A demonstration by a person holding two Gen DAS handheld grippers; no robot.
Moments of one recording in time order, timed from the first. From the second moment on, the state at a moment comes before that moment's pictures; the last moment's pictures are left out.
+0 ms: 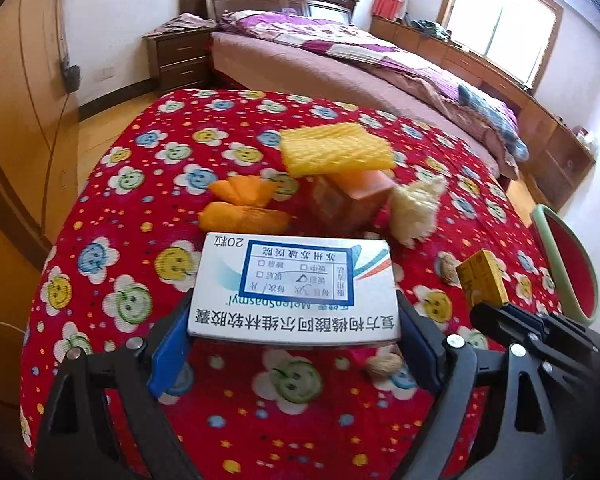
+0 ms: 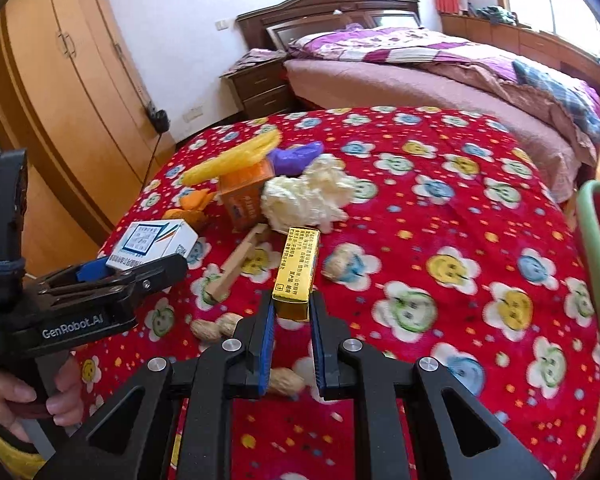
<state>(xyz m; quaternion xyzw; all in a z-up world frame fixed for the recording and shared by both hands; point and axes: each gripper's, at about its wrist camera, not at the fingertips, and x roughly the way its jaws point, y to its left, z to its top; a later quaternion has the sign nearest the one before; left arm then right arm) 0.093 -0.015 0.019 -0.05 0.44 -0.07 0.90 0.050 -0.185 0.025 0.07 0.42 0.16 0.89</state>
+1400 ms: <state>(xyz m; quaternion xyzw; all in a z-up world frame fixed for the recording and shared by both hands) 0.090 -0.140 0.018 -0.04 0.47 -0.15 0.87 0.019 -0.310 0.043 0.08 0.40 0.05 0.91</state>
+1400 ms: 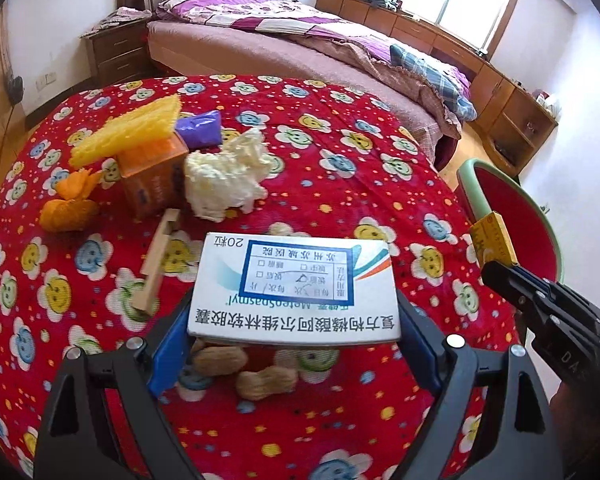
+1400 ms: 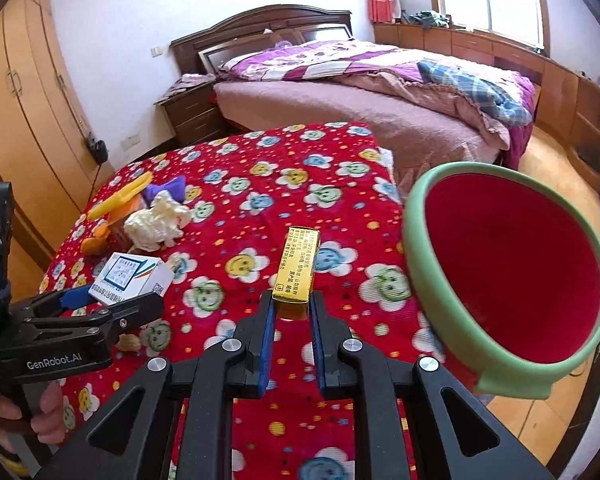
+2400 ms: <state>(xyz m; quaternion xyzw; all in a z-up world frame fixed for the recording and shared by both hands) 0.101 -0.252 0.022 -0.02 0.46 -0.18 0.87 0.001 -0.426 0.041 0.11 0.39 -0.04 0.91</state>
